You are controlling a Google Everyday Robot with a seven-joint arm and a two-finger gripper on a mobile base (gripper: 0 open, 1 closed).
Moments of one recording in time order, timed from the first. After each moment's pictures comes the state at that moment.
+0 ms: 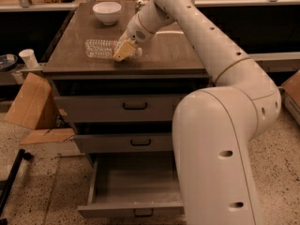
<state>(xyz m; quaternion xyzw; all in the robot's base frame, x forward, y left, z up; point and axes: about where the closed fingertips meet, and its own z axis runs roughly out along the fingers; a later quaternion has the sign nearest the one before) 0.780 0.086 0.844 -0.62 0.69 0.19 0.32</state>
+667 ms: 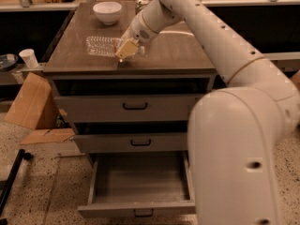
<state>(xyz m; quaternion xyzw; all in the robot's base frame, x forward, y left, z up) 0.763 0.078 0.859 -0.63 0.67 0.20 0.34</state>
